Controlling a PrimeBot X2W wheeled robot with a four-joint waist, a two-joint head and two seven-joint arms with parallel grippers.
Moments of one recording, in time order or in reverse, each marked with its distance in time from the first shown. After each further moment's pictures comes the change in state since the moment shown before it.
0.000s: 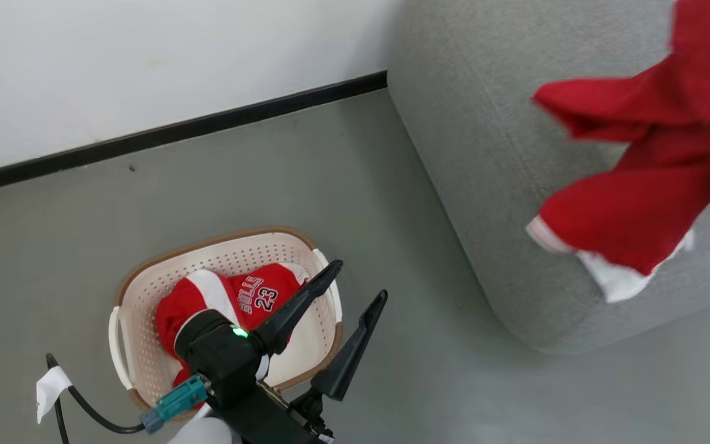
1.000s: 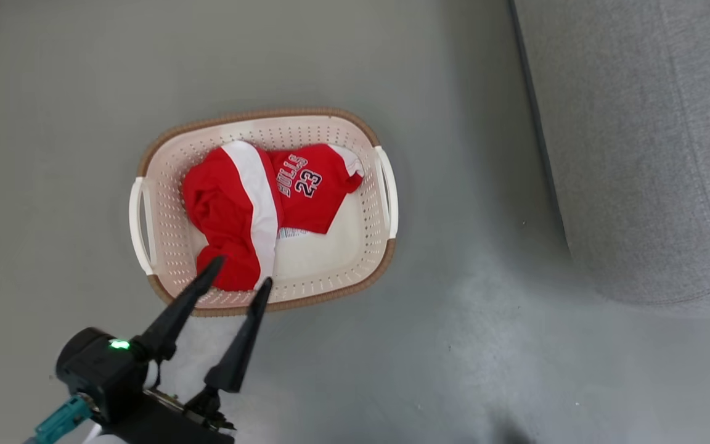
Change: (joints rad) left arm 0.135 0.164 0.185 -0.092 -0.002 0.048 -0.006; right arm -0.571 -0.245 -0.253 0.379 0.019 -0.158 0.001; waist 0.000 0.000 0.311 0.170
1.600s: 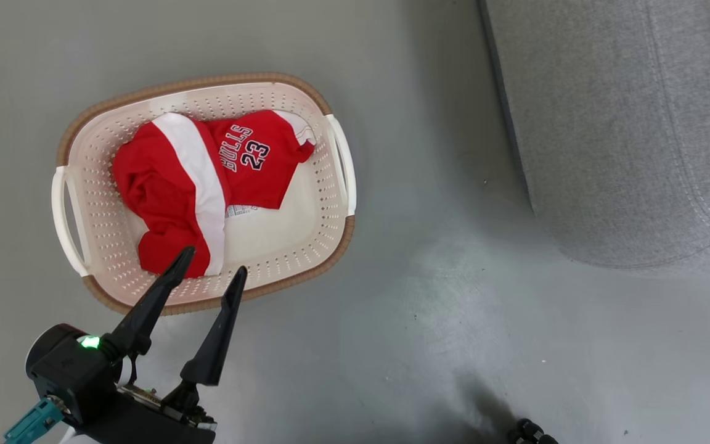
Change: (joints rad) left arm 0.029 0.042 0.077 -0.043 0.010 0.015 0.000; right arm 0.060 0.052 -0.035 0.231 -0.008 0.036 -0.016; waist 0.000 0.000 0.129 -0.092
